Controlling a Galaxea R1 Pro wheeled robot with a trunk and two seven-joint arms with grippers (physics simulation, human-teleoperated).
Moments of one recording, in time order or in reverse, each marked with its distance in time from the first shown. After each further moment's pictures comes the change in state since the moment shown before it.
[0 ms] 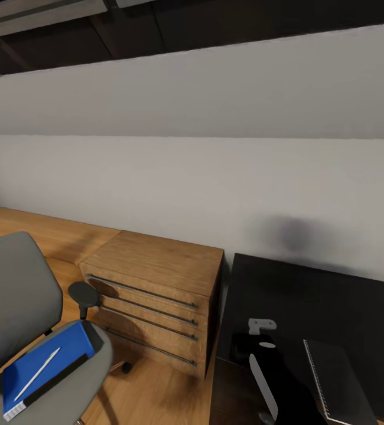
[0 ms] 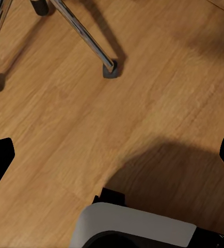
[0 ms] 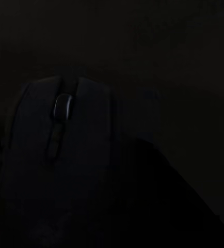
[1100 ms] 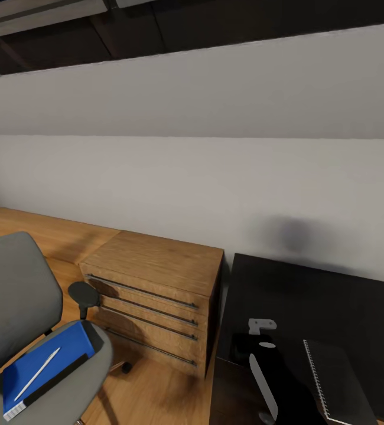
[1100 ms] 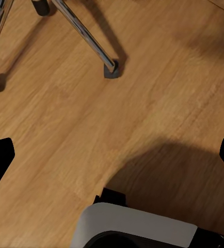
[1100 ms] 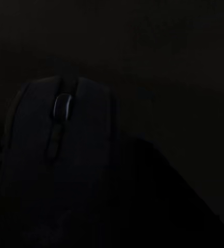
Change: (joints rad) left arm 0.000 0.001 0.000 0.000 0.001 0.000 0.002; right arm 0.000 0.000 0.000 0.000 0.002 0.000 0.002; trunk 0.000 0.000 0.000
